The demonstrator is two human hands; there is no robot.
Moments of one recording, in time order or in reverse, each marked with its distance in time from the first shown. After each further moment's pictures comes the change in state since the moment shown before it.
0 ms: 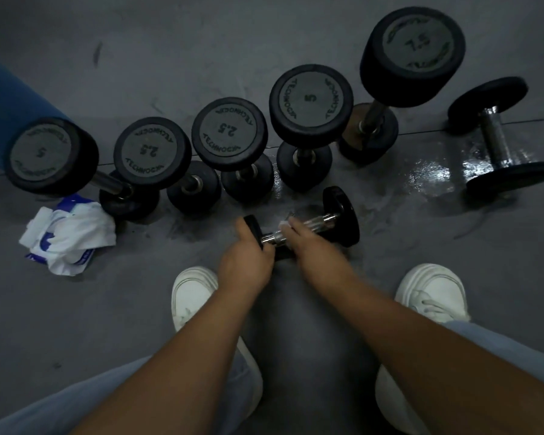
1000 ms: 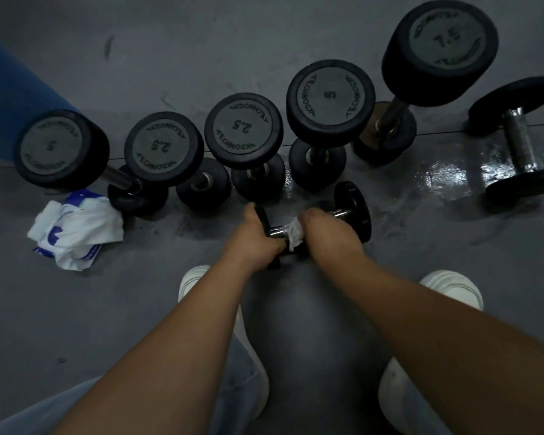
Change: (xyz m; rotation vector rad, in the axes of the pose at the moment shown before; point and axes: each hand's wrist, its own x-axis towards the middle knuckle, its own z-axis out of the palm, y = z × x) left_hand 0.038 -0.006 -0.016 -0.204 -0.181 0.019; right_hand 0.034 -0.012 -0.020 -0.271 0.027 0.168
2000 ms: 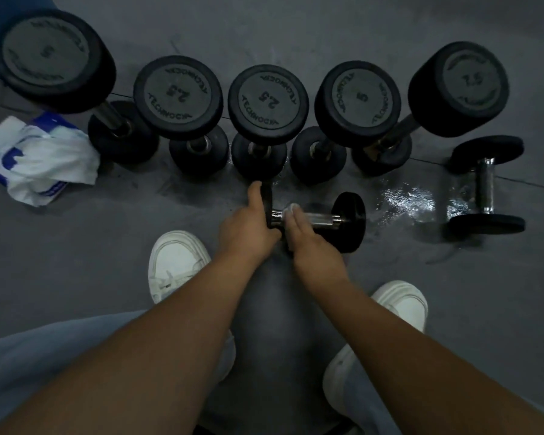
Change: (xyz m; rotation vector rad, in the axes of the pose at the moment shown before) left_hand -0.018 -0.004 0.018 0.150 0.143 0.051; right_hand -0.047 -0.001 0.016 0.035 -0.131 -0.015
